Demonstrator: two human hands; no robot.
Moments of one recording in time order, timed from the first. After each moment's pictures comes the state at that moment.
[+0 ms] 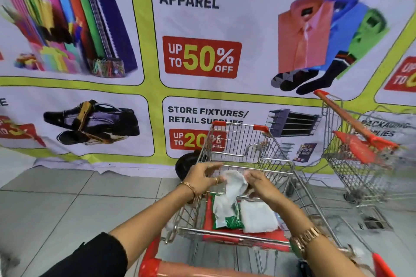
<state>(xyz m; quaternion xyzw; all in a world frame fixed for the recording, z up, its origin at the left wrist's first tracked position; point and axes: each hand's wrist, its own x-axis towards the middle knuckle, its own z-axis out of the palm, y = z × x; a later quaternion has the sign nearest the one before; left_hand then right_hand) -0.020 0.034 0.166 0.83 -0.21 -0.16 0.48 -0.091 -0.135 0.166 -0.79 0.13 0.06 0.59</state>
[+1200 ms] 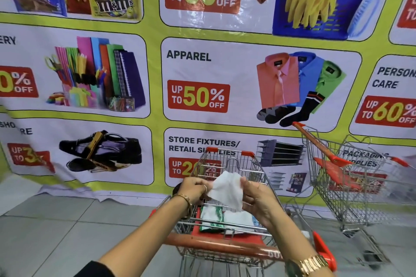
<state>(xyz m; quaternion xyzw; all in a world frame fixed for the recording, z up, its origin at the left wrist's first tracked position) -0.154 0.039 0.228 0.79 -0.06 -0.14 0.60 -0.231 -0.121 0.238 -0.57 0.12 -0.04 0.81</state>
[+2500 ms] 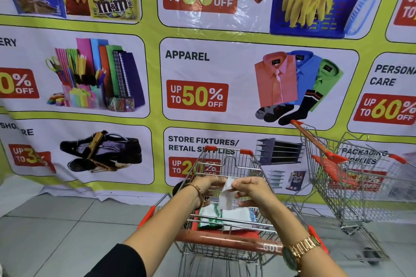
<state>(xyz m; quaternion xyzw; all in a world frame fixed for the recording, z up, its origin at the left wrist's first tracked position) -0.160 0.007 0.235 0.72 0.03 -0.31 0.62 -0.233 -0.129 0.248 -0.72 0.13 -0.01 0.68</state>
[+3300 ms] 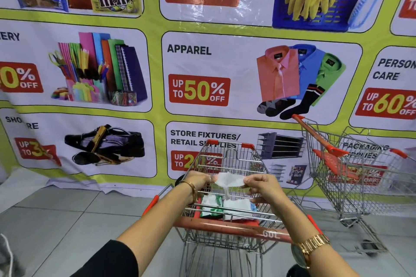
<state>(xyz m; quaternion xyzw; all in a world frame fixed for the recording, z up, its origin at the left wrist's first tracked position) -0.168 0.028 0.224 0.75 0.04 -0.20 0.63 -0.254 -0.143 0.239 -0.73 0.17 -0.05 0.66</state>
